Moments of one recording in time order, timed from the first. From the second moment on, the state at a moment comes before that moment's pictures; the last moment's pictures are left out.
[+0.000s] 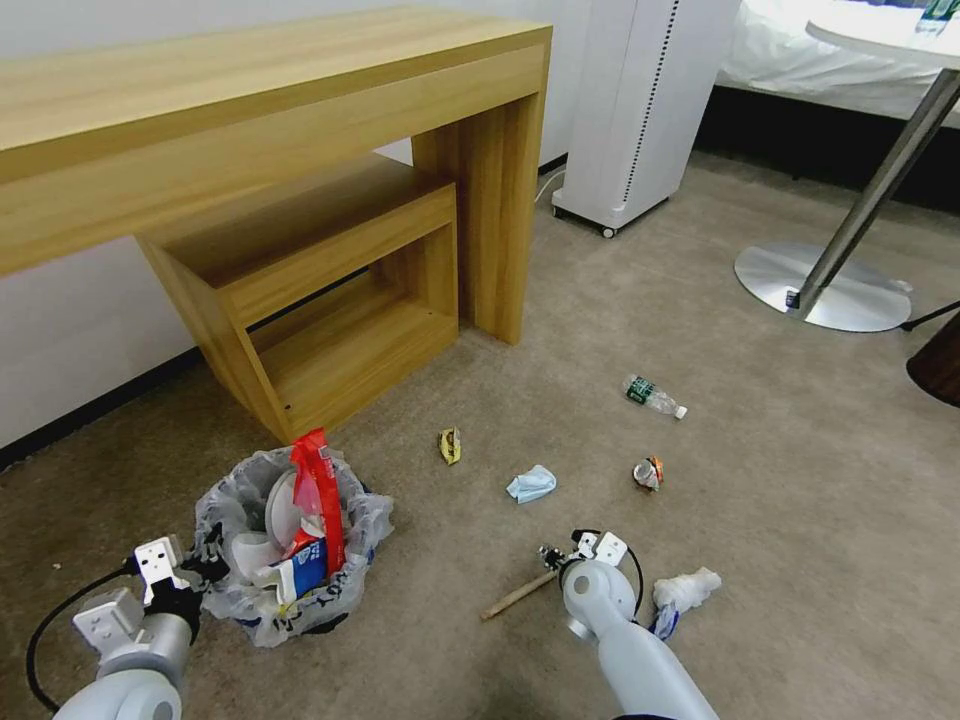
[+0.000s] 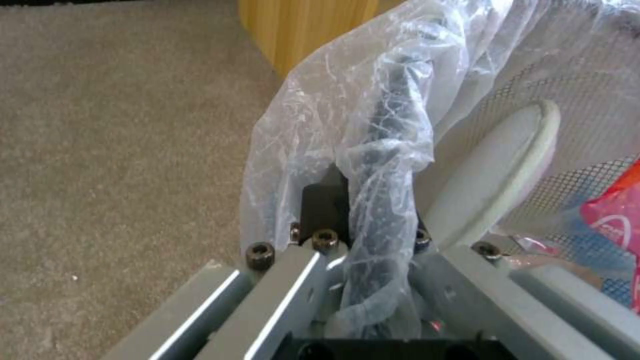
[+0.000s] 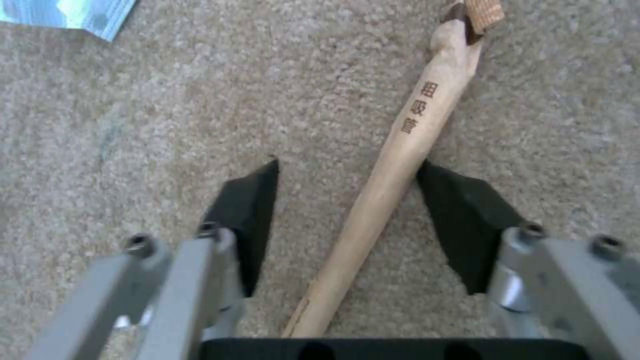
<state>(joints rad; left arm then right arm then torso) 1.64 -1.33 -0.85 -2.04 -0.61 0.33 -0.13 -1.04 1.44 0.19 1.30 1.06 -0.33 0.65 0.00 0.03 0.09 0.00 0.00</state>
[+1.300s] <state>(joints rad) 1.64 -1.33 -0.84 -2.04 -0.61 0.32 -0.13 -1.11 1.36 0.18 1.40 0.98 -0.33 0.58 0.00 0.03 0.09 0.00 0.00</state>
